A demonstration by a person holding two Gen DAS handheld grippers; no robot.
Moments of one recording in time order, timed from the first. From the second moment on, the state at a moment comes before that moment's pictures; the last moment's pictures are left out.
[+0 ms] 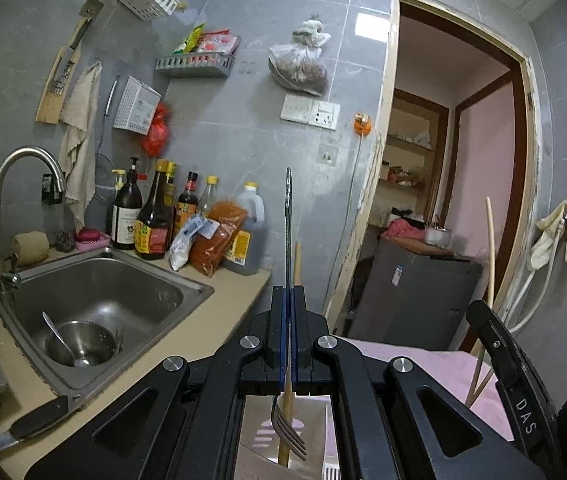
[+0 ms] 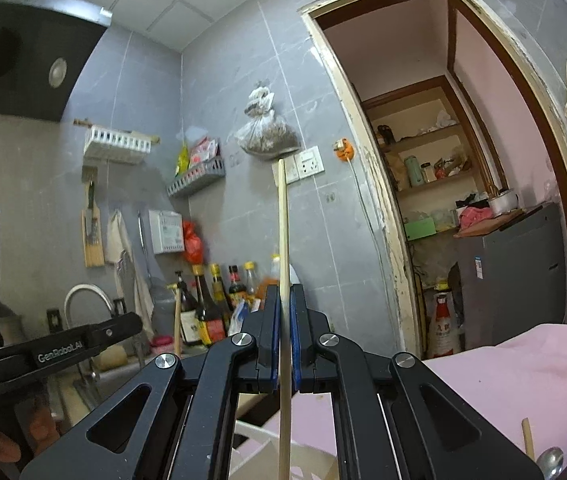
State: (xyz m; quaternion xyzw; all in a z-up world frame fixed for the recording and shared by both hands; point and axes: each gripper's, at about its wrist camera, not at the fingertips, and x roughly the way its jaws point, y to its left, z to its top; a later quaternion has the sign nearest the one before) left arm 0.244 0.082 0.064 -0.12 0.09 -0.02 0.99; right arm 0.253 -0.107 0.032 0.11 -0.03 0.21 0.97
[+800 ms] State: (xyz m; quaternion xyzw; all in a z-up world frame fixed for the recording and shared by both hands) left arm 0.244 0.085 0.044 -0.14 0.13 -0.06 0.98; right arm 0.239 -0.103 0.015 0.07 0.00 0.22 0.97
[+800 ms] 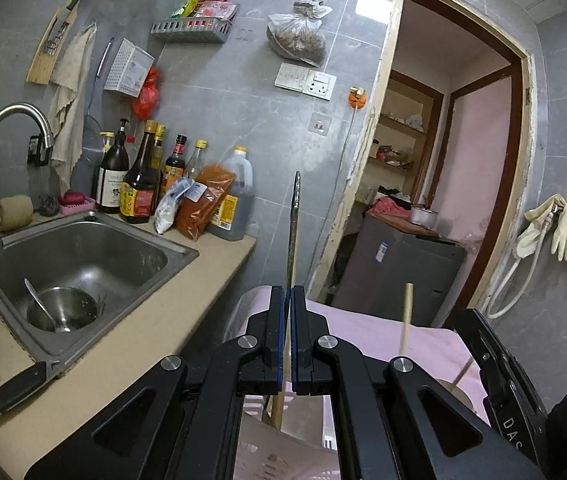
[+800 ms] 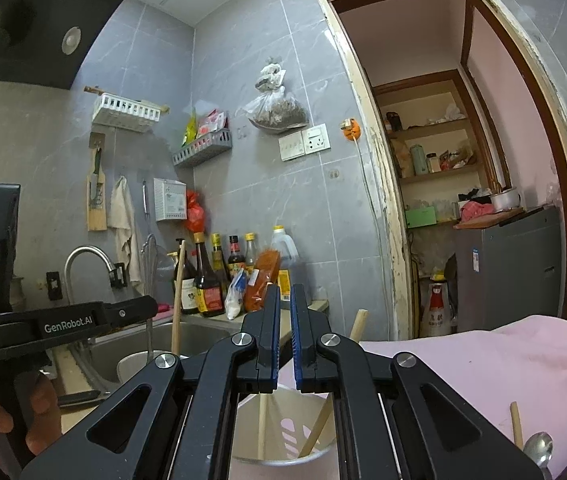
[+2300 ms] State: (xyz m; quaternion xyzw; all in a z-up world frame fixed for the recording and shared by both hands) left arm 0.179 -0.064 0.047 -0.06 0.15 -0.21 0.97; right arm 0.147 -0.290 0.037 0.03 0.05 0.08 1.00
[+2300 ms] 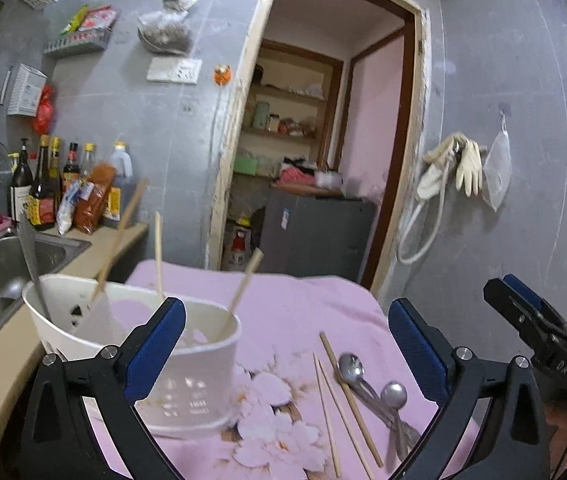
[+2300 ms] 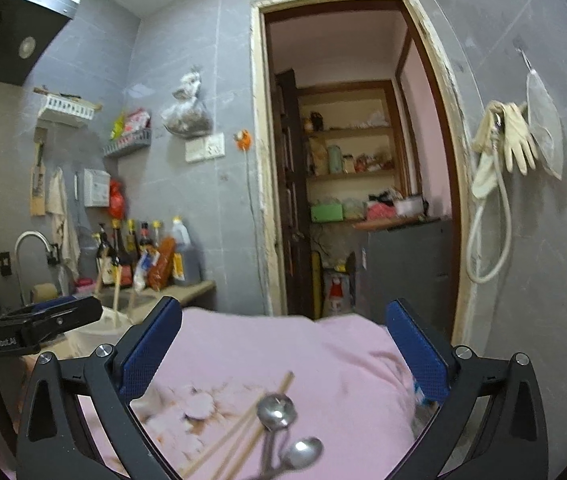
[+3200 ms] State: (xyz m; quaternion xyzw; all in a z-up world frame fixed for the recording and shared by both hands) left arm 0.210 -0.128 -0.023 0.04 0.34 -0.28 0.90; right arm 0.195 -0.319 -0.040 0.04 0.35 0.07 0.93
